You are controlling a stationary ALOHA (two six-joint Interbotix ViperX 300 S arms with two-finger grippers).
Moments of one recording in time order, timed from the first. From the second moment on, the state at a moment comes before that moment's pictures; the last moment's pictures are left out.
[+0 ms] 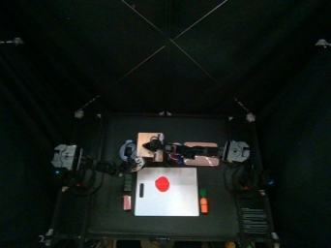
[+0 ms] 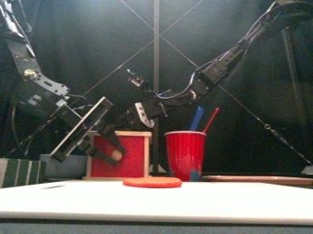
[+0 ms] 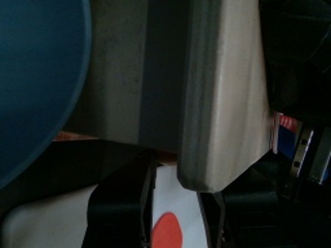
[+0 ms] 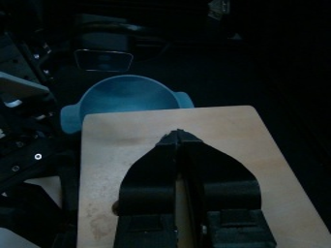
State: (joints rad) left arm 0.00 0.09 0.97 -0.95 -0.66 -0.84; right arm -0.29 0.42 0.26 -0.22 -0.39 0.00
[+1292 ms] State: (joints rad) left arm -0.26 0.04 0.99 -1.06 -0.56 -0.84; right arm -0.29 0.42 0.26 -0.22 -0.38 0.00
